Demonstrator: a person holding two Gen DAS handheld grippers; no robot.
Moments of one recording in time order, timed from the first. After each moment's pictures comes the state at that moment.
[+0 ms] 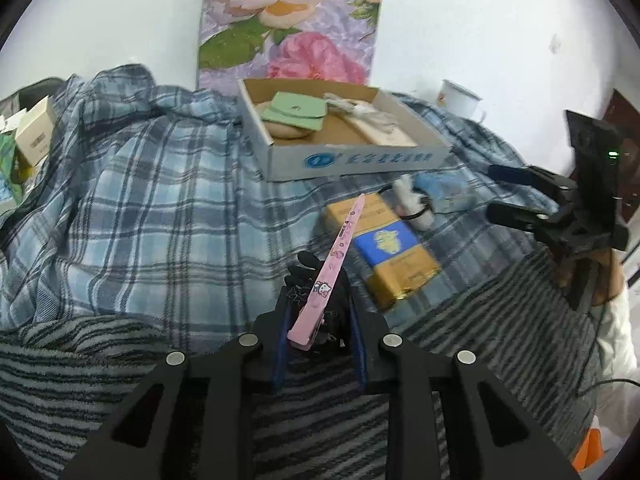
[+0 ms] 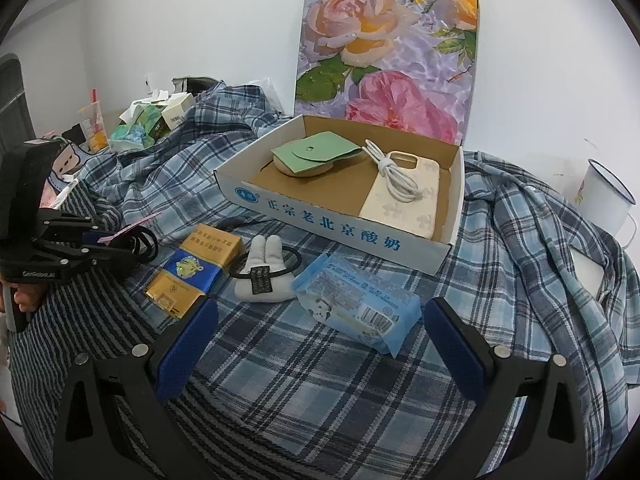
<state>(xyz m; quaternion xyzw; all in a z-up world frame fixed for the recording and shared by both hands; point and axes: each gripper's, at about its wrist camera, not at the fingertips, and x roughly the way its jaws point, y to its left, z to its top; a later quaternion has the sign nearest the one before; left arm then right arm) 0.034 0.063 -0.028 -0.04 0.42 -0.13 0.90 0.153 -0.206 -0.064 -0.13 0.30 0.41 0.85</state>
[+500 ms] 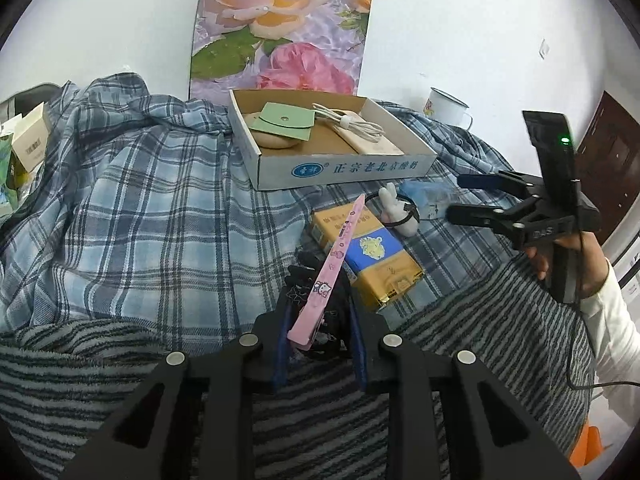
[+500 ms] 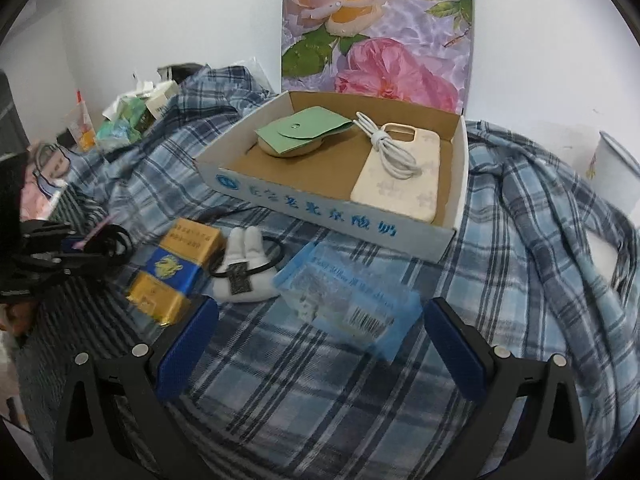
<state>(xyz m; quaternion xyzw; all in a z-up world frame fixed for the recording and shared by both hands) 0.029 0.063 -0.024 -0.05 0.41 -0.15 0.90 0.181 -0.193 -0.075 -0.13 0.36 0.40 0.83</state>
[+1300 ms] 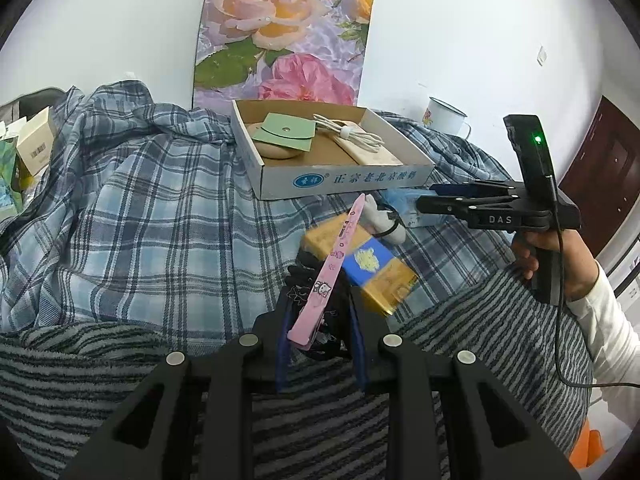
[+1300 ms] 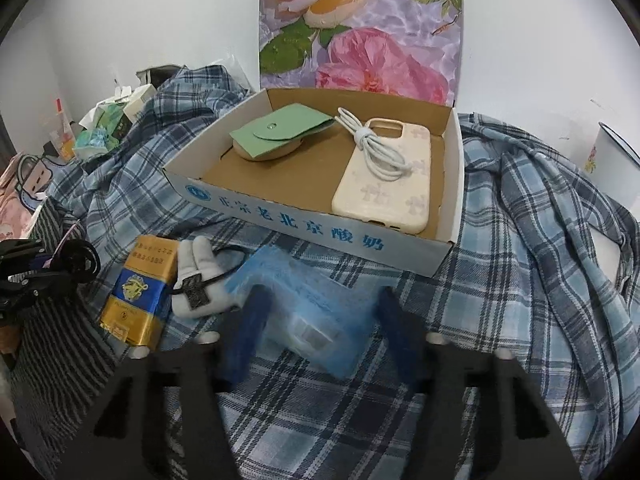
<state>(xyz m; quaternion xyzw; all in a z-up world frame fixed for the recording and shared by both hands) 0.024 0.065 -0.018 -0.05 0.39 -0.14 0.91 0.200 -0.186 -0.081 -0.12 0.37 0.39 0.84</state>
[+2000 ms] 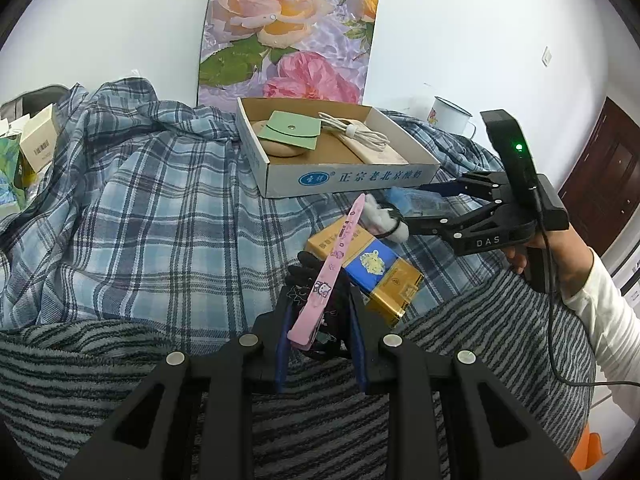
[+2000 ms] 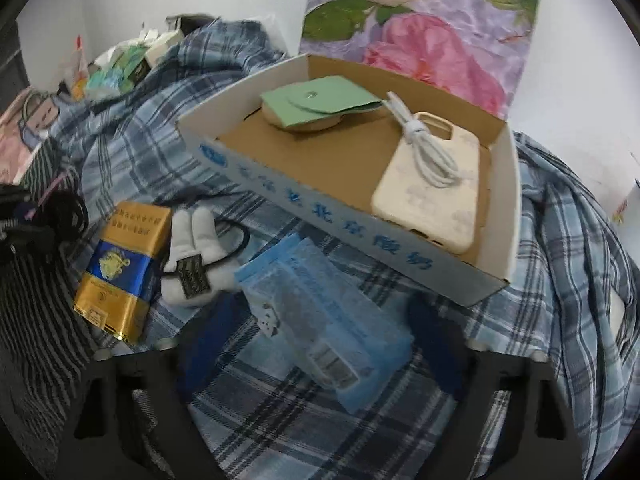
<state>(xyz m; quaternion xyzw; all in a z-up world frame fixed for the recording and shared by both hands) 0.025 0.068 -0.017 -0.05 0.40 -0.14 0.91 0.202 -0.147 -0.093 -0.21 0.37 0.42 0.80</state>
